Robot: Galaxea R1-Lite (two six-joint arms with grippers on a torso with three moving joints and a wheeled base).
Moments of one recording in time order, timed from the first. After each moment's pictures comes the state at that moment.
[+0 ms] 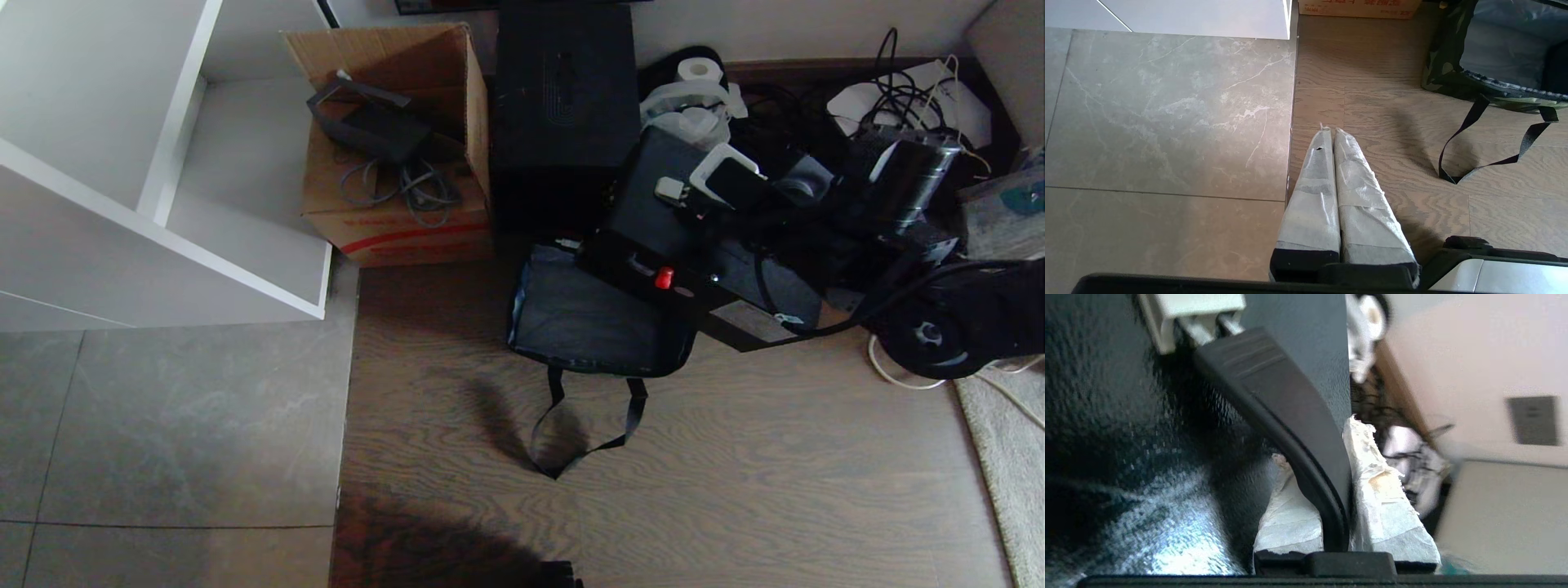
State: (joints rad) left arm 0.00 0.00 0.00 -0.02 0.02 -0.04; right arm 0.40 1.80 -1.11 -0.90 -0.35 -1.07
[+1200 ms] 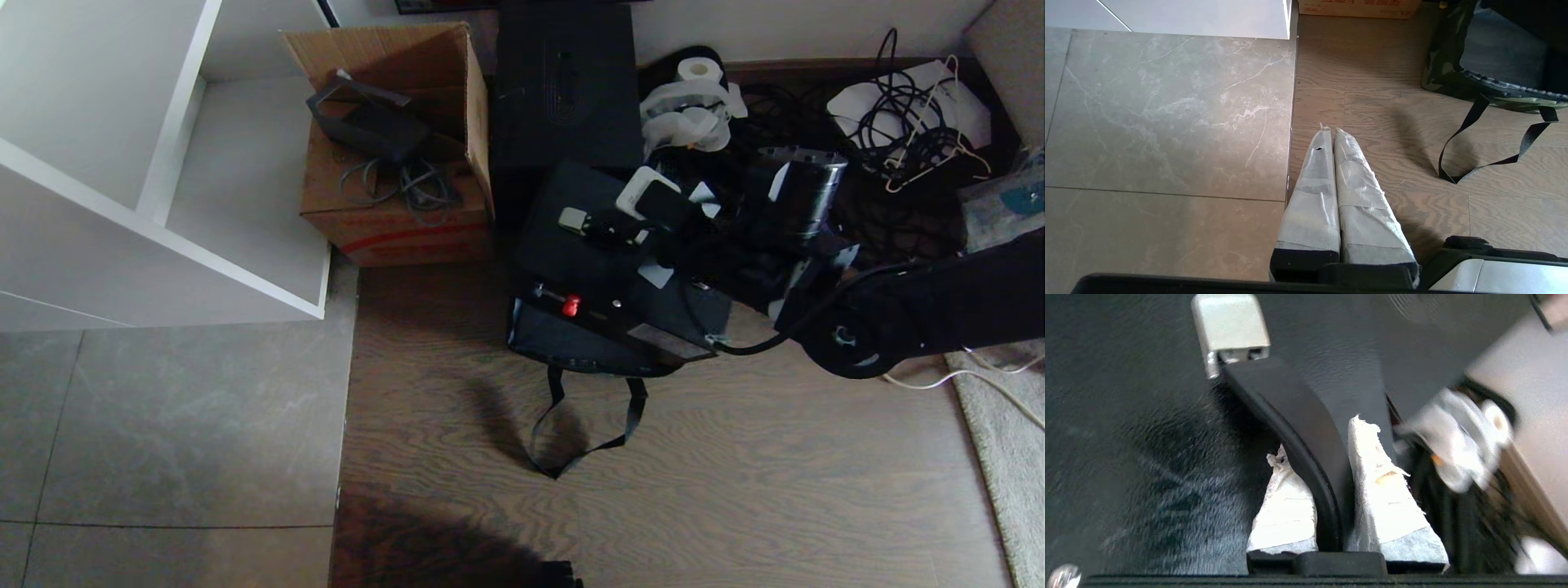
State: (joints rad) left arm 0.00 0.00 0.00 -0.02 0.02 -0.04; right arm 0.52 1.91 -1.22 -0.80 -0.01 -0.91
